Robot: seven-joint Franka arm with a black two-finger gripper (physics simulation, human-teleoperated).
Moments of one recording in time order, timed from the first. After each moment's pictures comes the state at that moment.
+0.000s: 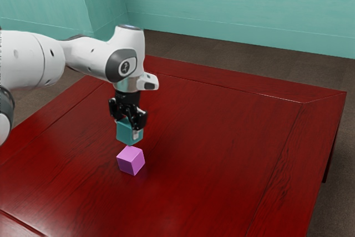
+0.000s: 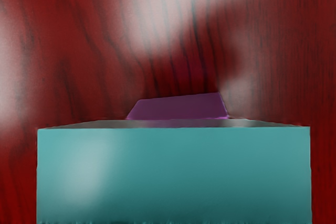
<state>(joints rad) -0.49 0.33 0.48 -1.80 -0.05 1.86 0.12</state>
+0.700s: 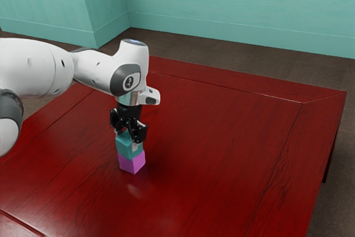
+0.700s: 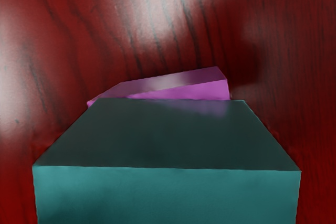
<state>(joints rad) -0.56 0.37 0.54 -1.86 -0.07 1.91 0.19</state>
